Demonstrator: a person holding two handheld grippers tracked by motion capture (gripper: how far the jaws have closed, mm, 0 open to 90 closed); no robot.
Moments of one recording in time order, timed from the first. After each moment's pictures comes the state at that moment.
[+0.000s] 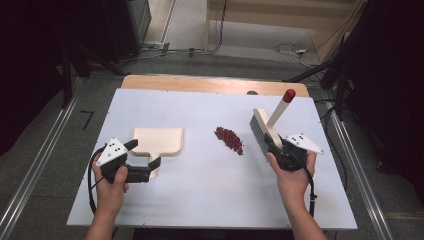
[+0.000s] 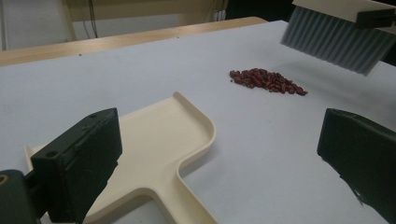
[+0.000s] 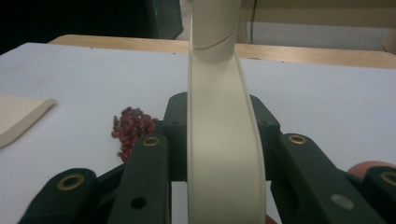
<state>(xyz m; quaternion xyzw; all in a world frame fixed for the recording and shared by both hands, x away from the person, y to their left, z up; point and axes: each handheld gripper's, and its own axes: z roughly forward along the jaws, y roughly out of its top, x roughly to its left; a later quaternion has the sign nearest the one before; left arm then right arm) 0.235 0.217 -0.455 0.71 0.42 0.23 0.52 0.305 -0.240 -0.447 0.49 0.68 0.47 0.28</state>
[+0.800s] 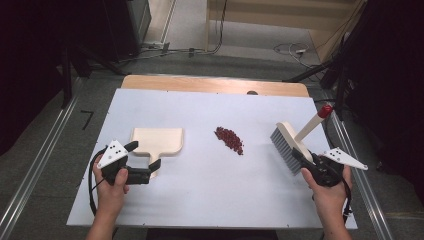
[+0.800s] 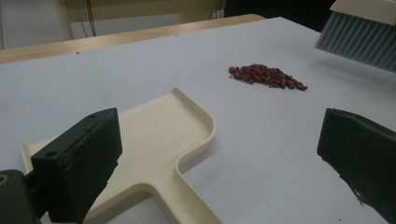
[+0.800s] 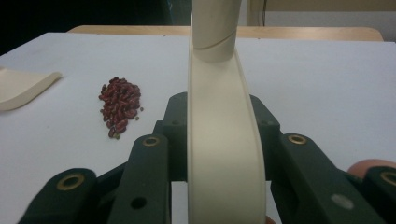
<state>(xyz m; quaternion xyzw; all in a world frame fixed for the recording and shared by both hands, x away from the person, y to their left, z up) 0.233 0.216 -0.461 0.71 0.42 0.23 0.52 0.282 -0.333 -0.458 0.48 0.69 0.49 0.24</state>
